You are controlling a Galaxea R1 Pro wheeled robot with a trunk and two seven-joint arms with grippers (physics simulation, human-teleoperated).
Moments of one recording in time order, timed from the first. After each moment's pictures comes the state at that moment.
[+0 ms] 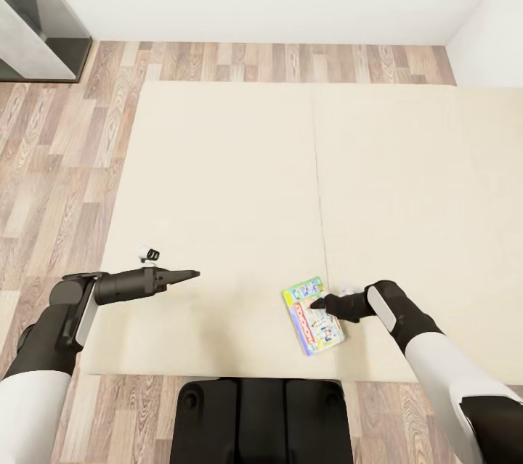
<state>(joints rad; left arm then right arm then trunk) -0.69 0.19 0.18 -1.17 0.08 0.97 -1.57 -0.89 -0.11 0.07 -0.55 -0.37 0.90 0.31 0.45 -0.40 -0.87</state>
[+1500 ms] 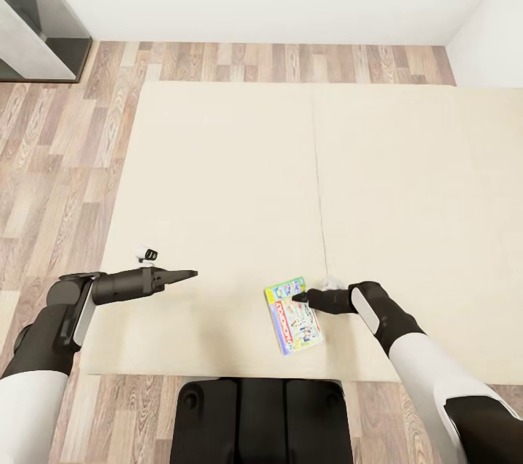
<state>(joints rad) -0.69 0.20 0.19 -1.17 0.07 0.96 -1.57 -0.88 -0.05 0.09 -0.55 -0.34 0.74 0.39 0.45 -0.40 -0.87</state>
